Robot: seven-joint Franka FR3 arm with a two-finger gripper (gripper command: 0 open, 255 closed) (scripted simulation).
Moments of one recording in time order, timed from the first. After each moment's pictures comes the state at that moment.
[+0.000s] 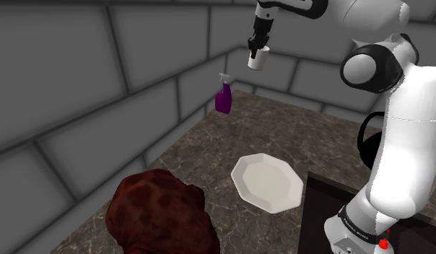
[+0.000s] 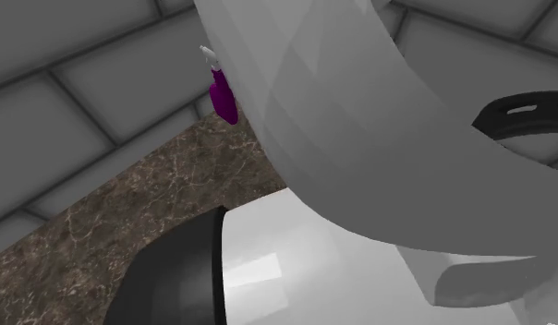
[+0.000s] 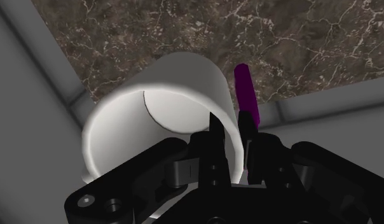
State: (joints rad) arm -0.12 0.39 -0.07 -1.00 0.00 1.56 -0.24
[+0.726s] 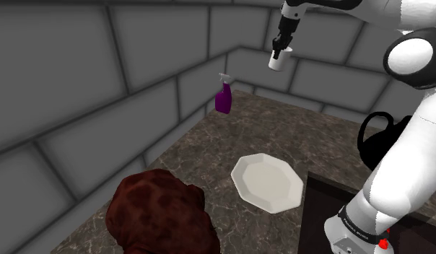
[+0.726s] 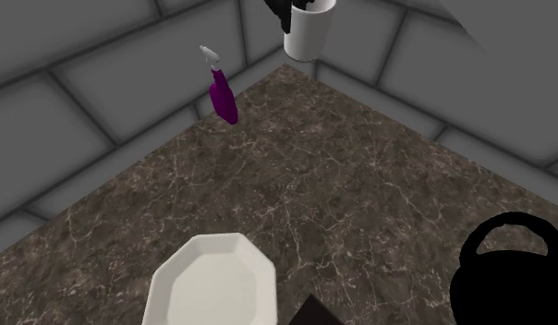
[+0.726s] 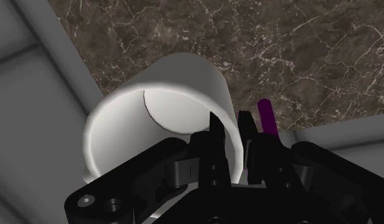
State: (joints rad) arm -0.19 0.12 -0.12 -1.37 0.00 1.65 -0.37
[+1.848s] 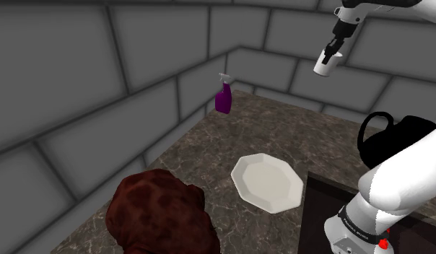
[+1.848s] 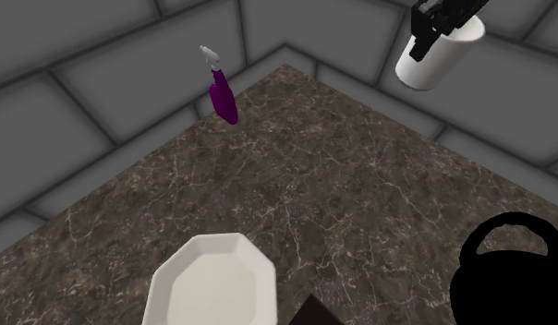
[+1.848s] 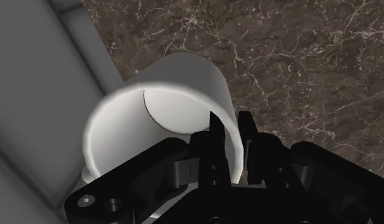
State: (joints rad) arm -0.36 -0.17 -0.30 -1.69 0.00 1.69 -0.71
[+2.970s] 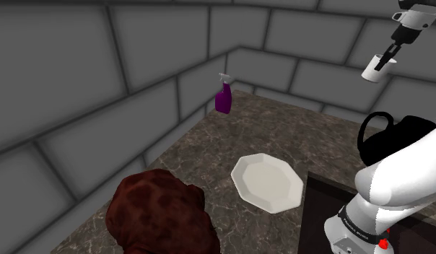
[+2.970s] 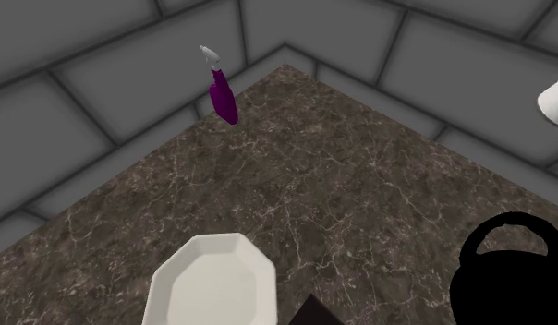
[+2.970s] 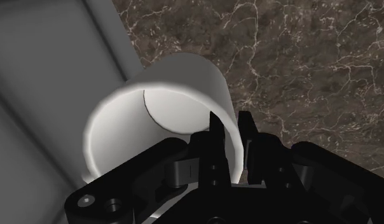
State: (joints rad) arm -0.51 -0.17 -0.57 -1.66 0.02 1.65 -1.13
